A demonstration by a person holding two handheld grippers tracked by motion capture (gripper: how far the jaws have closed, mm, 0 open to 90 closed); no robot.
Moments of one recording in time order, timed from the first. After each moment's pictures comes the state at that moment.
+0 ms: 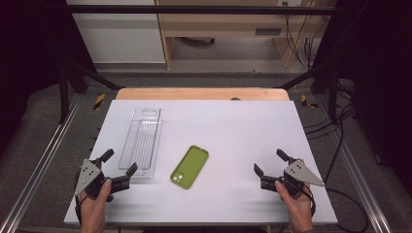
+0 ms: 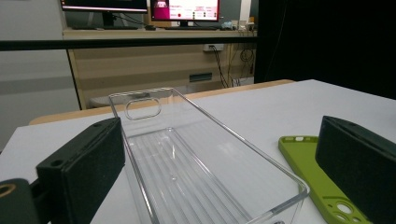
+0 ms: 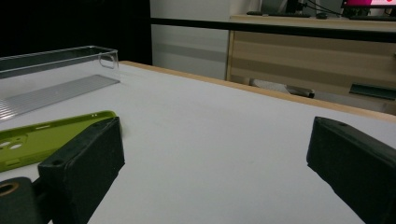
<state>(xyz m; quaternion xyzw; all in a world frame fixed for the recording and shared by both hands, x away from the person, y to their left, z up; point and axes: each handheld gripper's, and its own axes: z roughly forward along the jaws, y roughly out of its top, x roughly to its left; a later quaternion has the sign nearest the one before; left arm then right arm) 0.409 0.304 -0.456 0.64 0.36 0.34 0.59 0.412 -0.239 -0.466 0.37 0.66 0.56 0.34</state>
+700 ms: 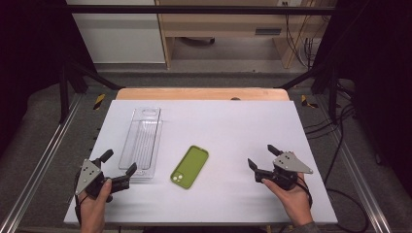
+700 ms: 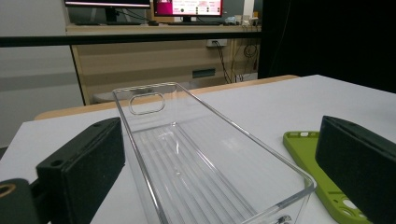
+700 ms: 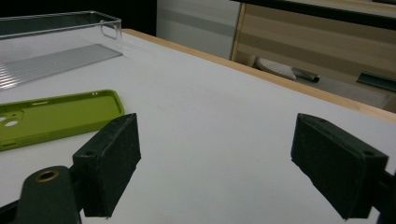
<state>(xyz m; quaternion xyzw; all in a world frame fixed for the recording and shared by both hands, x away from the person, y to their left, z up) 0.409 0.305 -0.457 0.64 0.37 0.34 0.58 0.429 -0.220 -0.445 0.36 0.71 0.51 0.33</state>
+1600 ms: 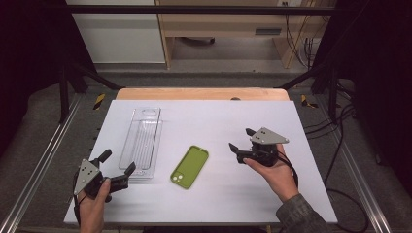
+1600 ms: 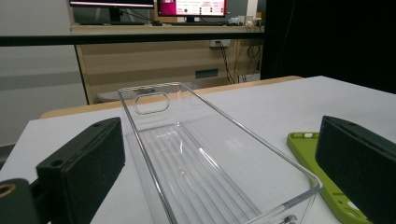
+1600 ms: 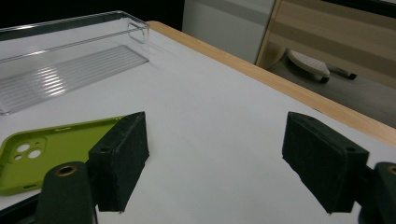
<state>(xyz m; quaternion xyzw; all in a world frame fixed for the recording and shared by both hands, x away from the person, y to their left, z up) 0.409 0.308 -0.457 0.64 0.37 0.34 0.58 0.476 -0.169 -0.401 0.32 0.77 0.48 0.28</state>
